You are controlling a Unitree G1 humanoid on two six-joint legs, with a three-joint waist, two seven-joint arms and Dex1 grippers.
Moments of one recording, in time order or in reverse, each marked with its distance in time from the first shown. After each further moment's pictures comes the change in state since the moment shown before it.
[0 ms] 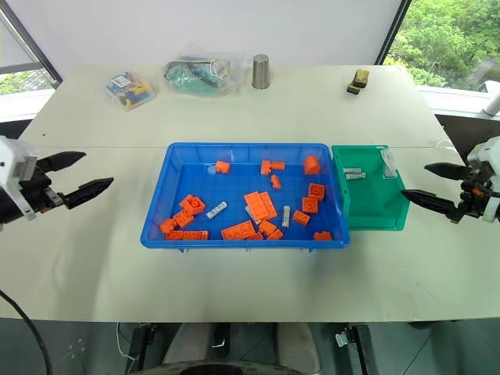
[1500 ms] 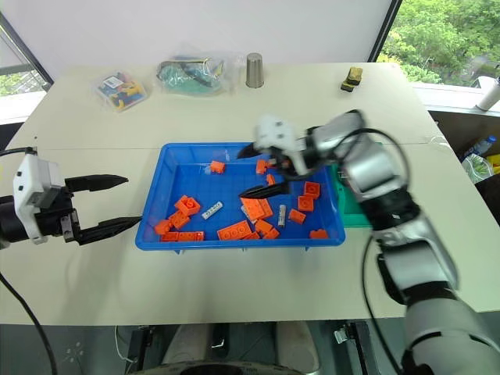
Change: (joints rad) left arm 0.115 0.057 -0.023 -0.280 -0.142 0.098 -0.187; right arm -0.747 0.592 0.798 -0.132 -0.235 0.054 0.092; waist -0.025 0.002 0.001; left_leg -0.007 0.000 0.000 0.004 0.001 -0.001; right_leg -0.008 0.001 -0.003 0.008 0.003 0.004
